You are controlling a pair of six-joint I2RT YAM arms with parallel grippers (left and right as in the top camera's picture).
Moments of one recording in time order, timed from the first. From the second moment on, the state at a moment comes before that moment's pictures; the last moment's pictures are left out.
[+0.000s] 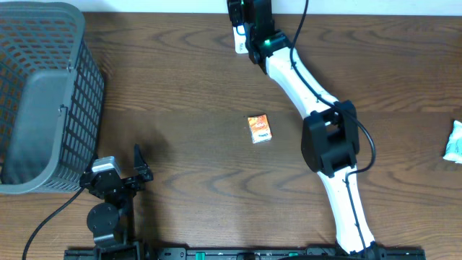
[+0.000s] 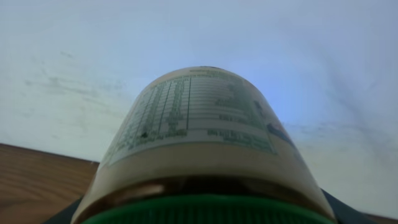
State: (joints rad) left arm 0.19 0.01 0.02 -0.12 0.01 -0.09; right arm 0.44 2.50 2.23 -0.02 0.28 0.02
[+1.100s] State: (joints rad) left arm 0.19 0.01 0.02 -0.12 0.01 -0.09; right arm 0.35 2.19 2.23 -0.91 0.35 -0.01
